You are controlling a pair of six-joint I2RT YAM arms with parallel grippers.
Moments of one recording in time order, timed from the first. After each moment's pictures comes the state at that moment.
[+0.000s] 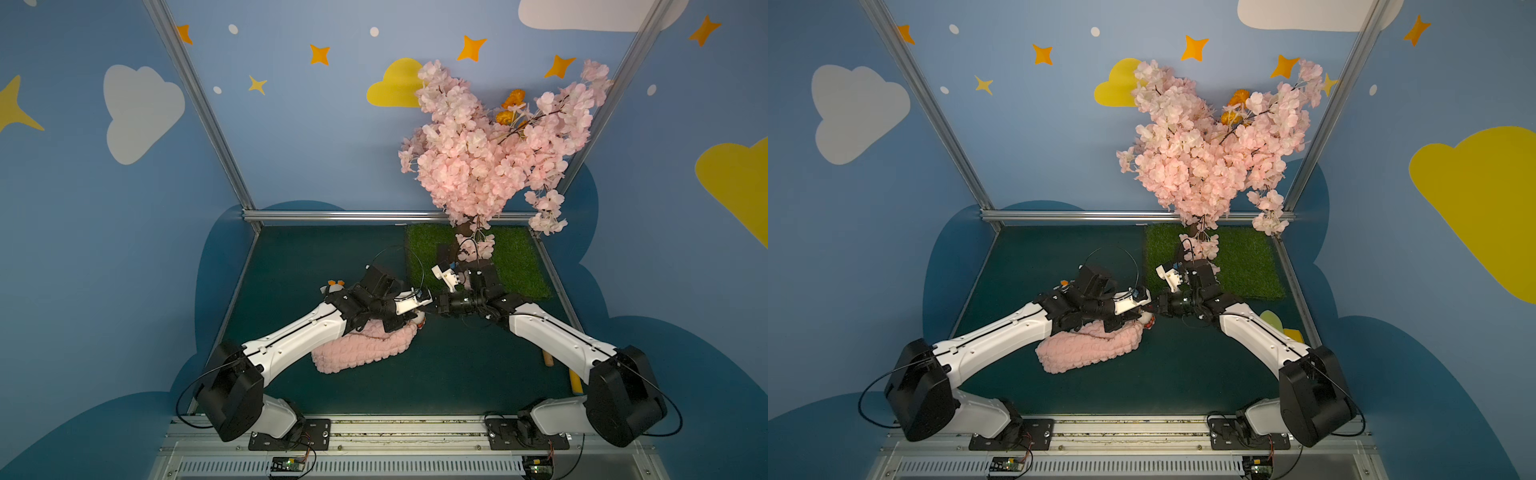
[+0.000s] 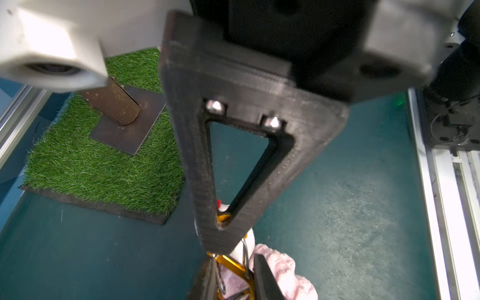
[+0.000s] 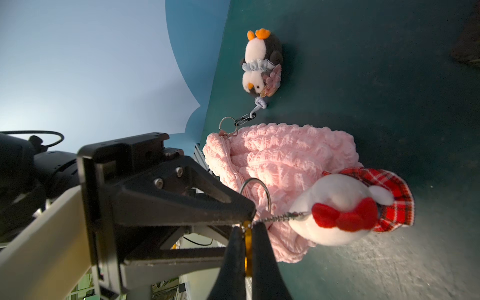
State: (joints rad) left arm -0.74 1.45 1.08 -0.38 0.33 0.54; right arm 0.52 1.39 0.90 -0.18 -0.83 0.65
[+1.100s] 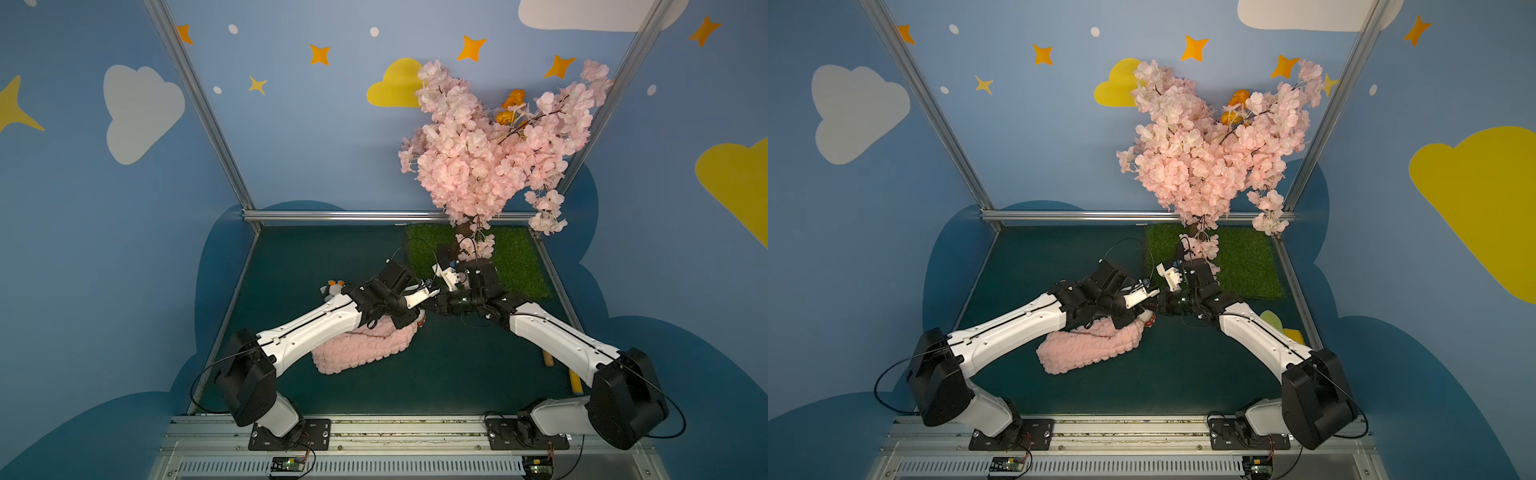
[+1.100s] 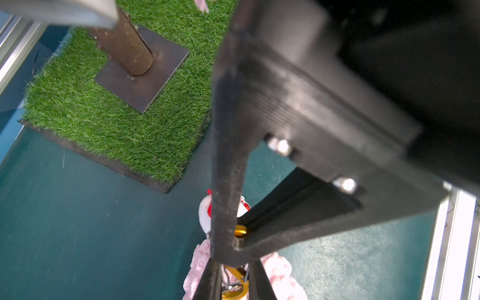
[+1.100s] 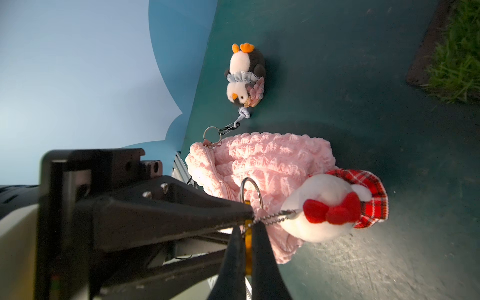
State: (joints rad) left arm -0.80 1.56 1.27 -0.58 0.13 0.31; right arm 0.55 1.38 0.92 -0.24 -0.71 0.59
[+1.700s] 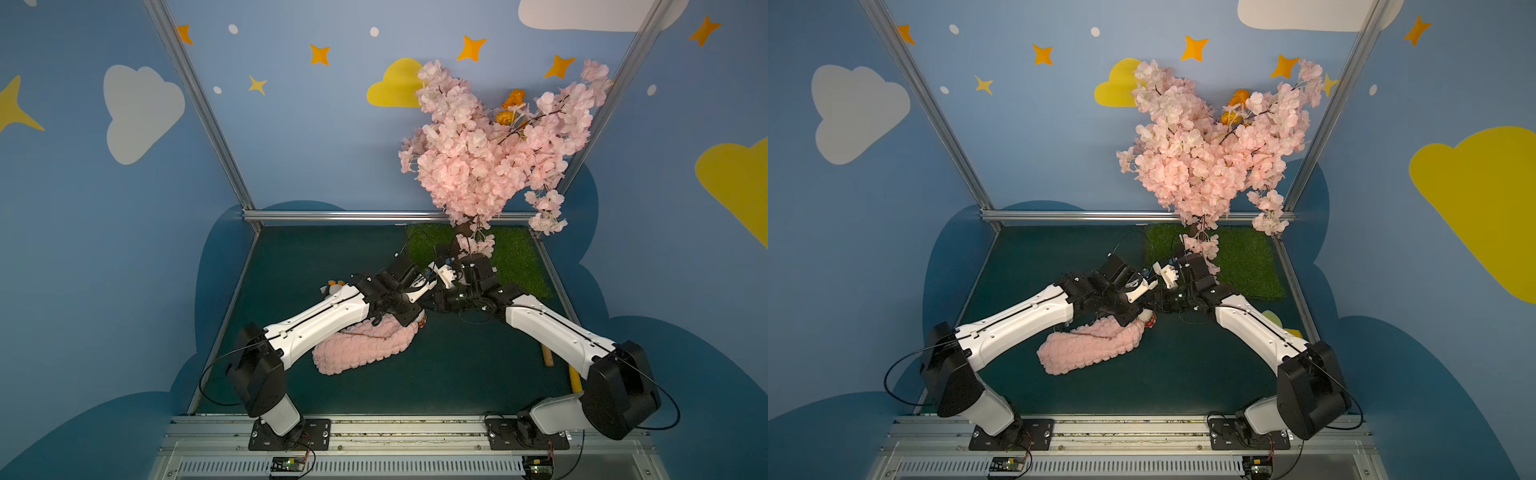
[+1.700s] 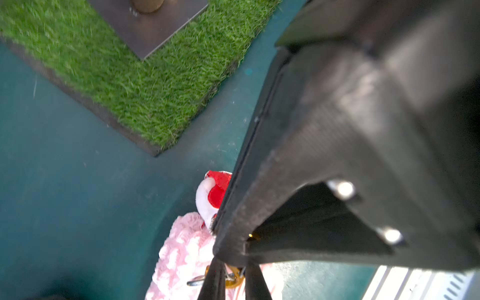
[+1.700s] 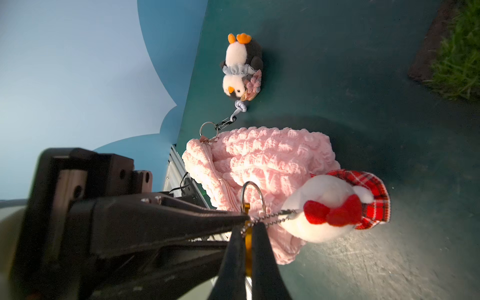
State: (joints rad) left arm -0.81 1.63 1.42 -0.79 0.10 0.05; right arm 0.56 1.44 1.03 -0.37 -0.72 0.54
